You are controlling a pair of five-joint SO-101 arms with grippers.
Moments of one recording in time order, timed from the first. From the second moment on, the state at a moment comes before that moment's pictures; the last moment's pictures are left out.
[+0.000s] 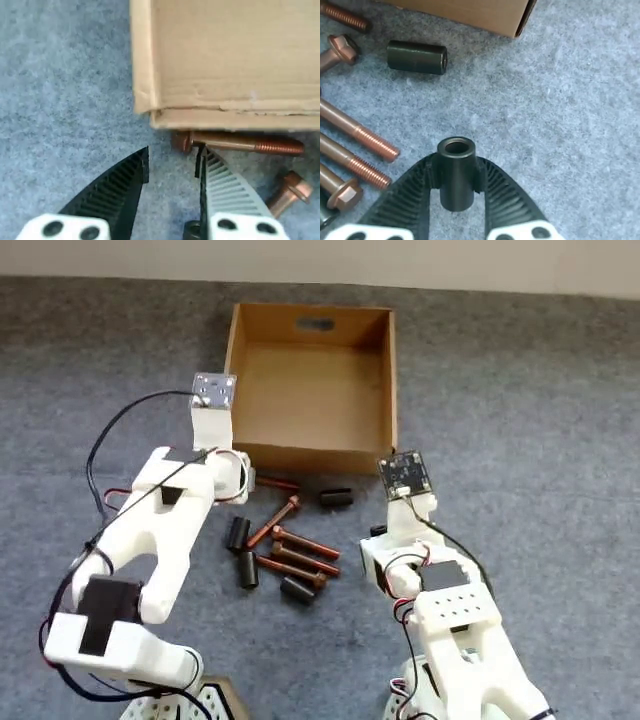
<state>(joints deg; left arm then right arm) 0.5 0.8 36.5 38.3 4.5 -15.1 -48.2 75.6 36.8 2.6</state>
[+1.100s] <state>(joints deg) 2.6 2.0 38.1 37.6 4.4 -15.1 -48.2 75.6 36.8 2.6</state>
